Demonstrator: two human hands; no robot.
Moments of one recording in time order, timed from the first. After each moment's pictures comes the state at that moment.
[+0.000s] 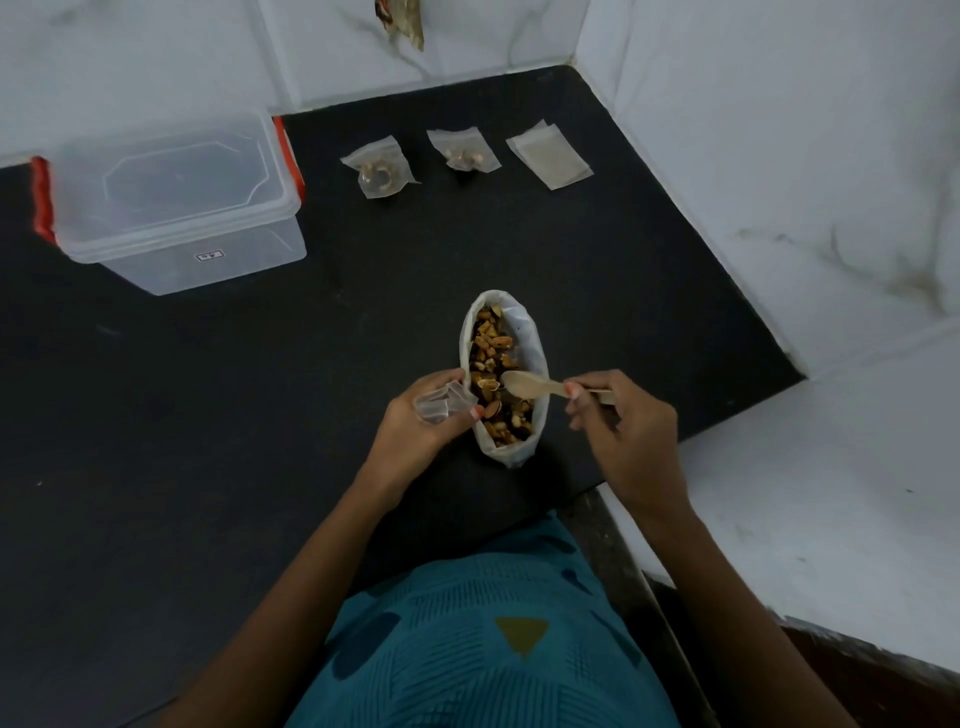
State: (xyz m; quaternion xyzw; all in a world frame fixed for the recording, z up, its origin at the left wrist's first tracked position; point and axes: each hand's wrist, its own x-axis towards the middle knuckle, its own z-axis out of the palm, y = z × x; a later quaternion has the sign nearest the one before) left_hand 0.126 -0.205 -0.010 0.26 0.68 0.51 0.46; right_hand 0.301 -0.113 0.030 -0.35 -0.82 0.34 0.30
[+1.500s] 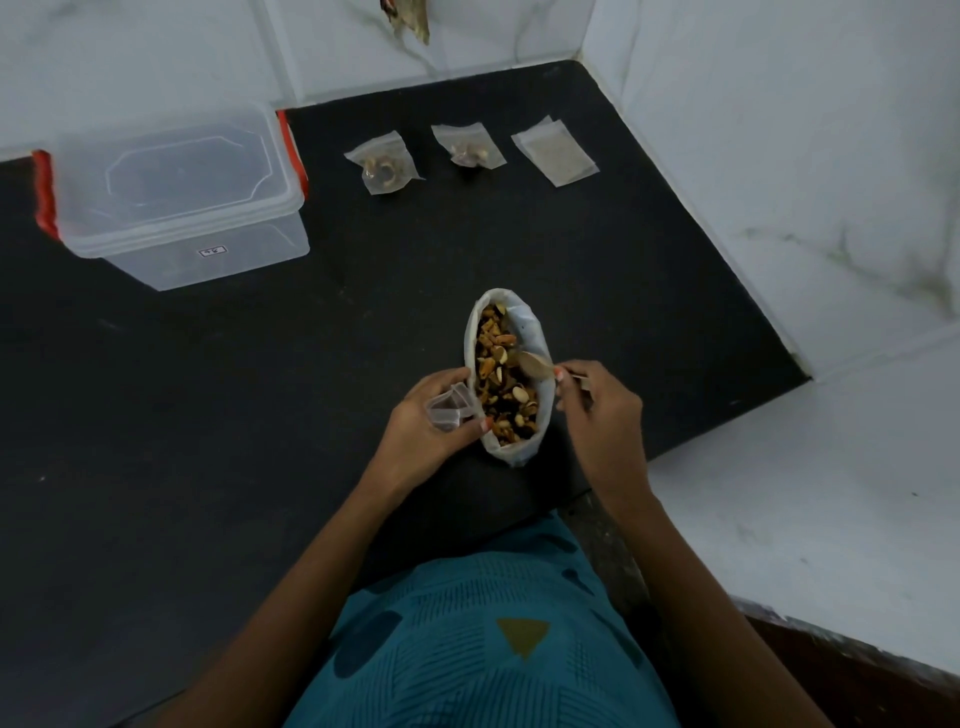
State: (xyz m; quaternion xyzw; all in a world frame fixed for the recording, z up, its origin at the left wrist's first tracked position) left_hand 0.128 -0.205 -0.017 0.35 0.72 0.46 0.39; right_hand 0.279 -0.107 0.008 -0.44 -0.79 0.32 0.28
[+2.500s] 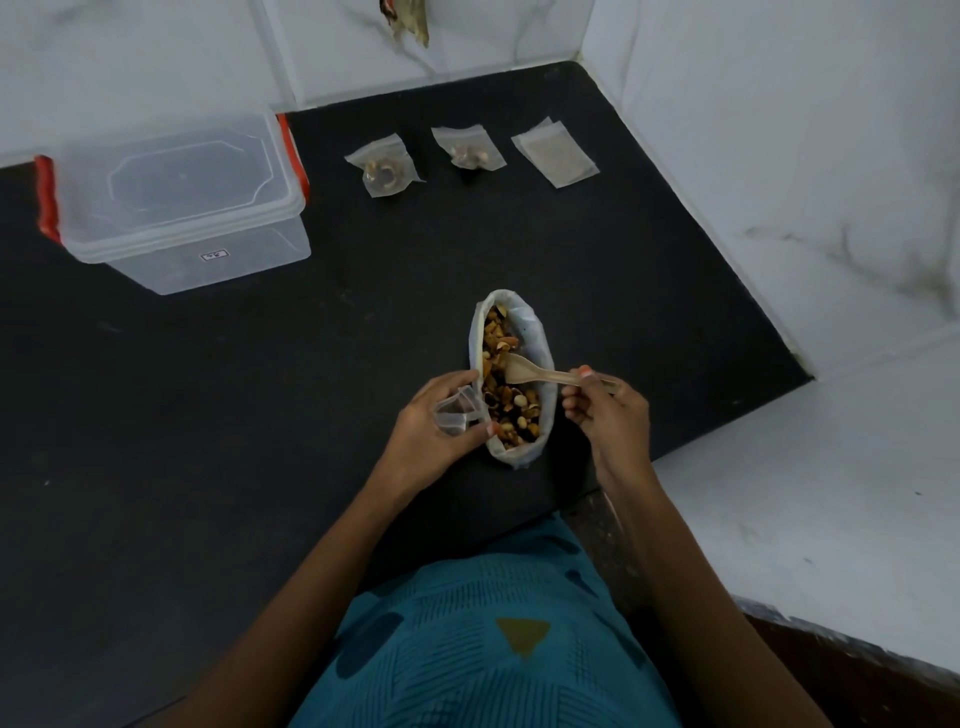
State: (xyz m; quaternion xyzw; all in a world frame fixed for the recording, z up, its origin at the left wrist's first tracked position) left_hand 0.128 -0.204 -0.019 0.38 0.71 0.45 0.39; right_hand 0.273 -0.097 0.002 -0.59 -0.40 0.62 0.33
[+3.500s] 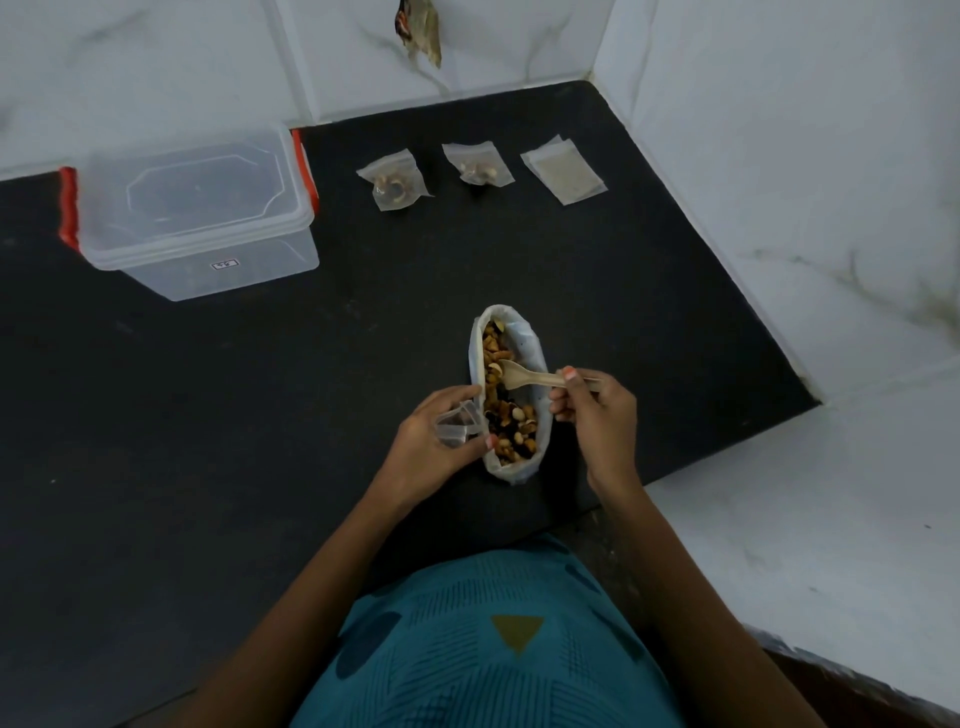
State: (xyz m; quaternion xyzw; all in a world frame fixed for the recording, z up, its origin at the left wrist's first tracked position) left_hand 0.130 -0.199 -0.019 0.36 0.71 0.44 0.40; right_hand 0.265 -0.086 0.003 -0.55 -0.54 0.56 0.30
